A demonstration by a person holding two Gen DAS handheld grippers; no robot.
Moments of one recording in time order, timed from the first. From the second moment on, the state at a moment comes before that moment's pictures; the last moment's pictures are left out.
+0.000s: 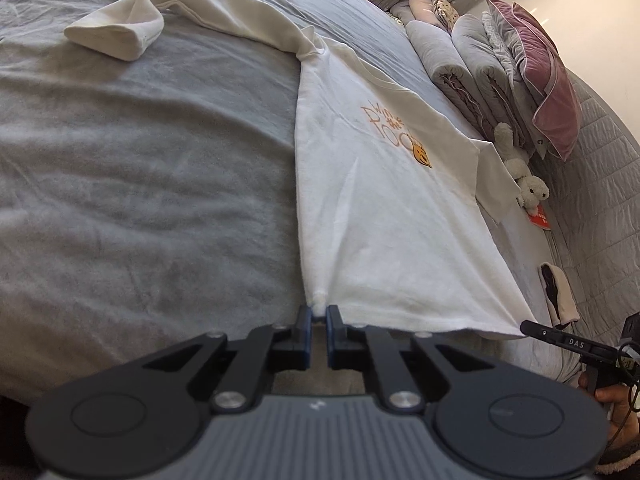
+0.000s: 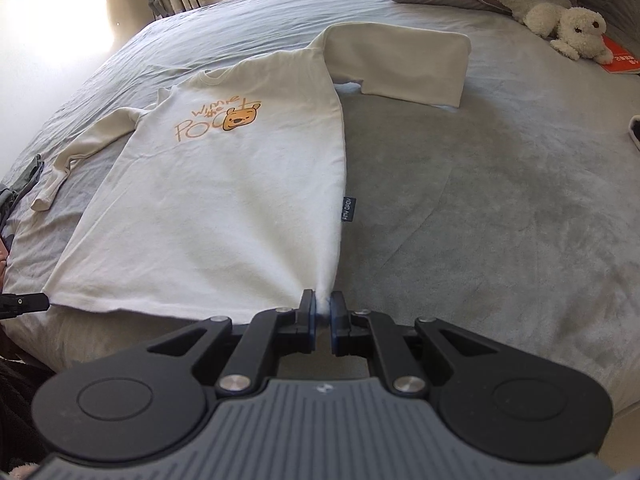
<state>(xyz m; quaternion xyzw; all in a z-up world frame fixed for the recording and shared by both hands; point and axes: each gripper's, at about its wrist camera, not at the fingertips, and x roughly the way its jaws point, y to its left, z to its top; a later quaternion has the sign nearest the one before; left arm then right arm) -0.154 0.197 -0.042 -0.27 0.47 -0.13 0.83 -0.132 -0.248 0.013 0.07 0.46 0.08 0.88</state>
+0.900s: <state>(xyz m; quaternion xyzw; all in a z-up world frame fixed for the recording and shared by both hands) -0.157 0.186 0.003 -0.33 0.41 -0.18 0.83 -0.140 -0.263 0.035 0.14 0.43 0.12 0.88</state>
